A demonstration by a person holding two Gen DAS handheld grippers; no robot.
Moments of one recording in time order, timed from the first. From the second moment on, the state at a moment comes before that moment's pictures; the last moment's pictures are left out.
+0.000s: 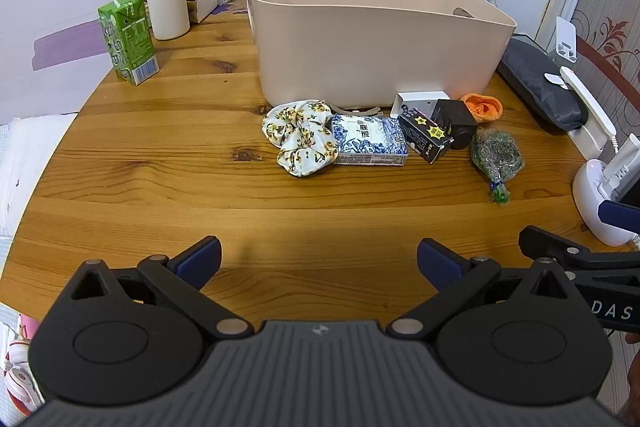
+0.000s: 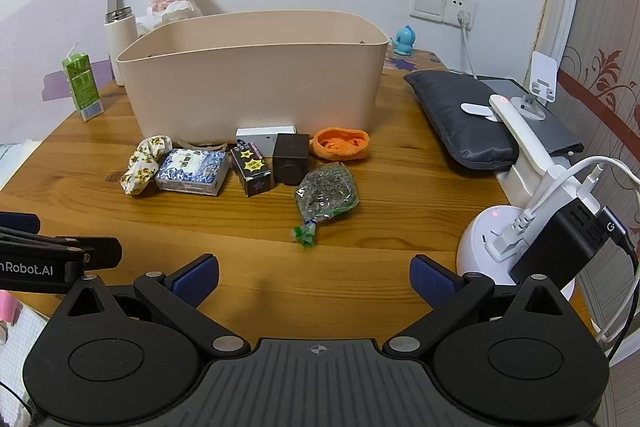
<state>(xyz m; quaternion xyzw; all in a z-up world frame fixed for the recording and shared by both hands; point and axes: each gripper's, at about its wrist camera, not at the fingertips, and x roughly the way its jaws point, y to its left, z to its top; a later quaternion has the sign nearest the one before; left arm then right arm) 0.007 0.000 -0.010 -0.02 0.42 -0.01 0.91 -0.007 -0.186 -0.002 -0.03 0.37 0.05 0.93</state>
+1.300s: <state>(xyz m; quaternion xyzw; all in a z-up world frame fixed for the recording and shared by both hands) 0.047 0.004 -0.020 -0.01 0.44 -0.01 0.90 0.029 -0.187 -0.007 -0.02 0.38 0.04 0.92</state>
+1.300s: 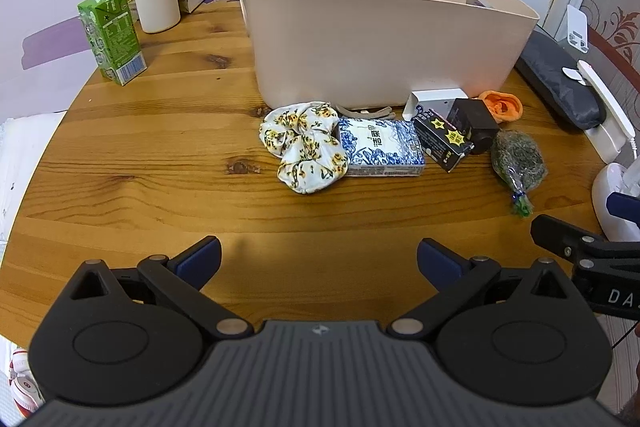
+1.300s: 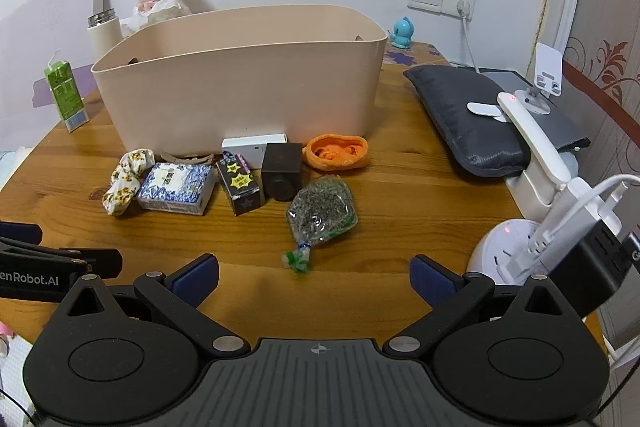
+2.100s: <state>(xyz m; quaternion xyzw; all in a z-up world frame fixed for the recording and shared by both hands) 0.112 0.019 -0.042 -0.01 0.43 -0.04 0.90 0.089 -0.184 -0.027 -0.03 0.39 0.03 0.92</state>
